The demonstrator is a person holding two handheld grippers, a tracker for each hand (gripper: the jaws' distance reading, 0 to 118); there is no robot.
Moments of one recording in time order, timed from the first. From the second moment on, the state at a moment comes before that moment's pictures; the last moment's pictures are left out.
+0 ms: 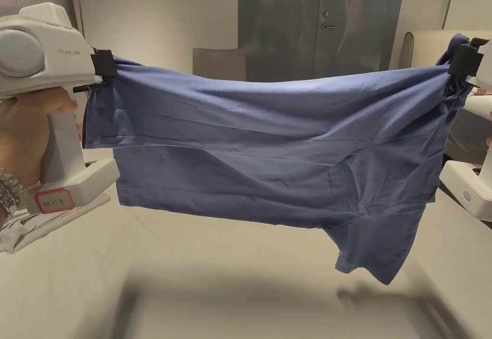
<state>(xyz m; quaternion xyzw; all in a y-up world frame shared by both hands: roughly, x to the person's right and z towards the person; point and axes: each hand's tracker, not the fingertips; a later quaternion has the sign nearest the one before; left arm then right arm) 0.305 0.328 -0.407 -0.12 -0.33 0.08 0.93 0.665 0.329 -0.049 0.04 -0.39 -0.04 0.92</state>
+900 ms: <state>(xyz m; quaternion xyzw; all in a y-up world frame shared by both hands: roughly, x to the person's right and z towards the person) 0.154 0.179 -0.240 -0.25 -0.31 0.06 0.92 0.523 0.191 0.102 -0.09 -0.39 -0.12 0.91</state>
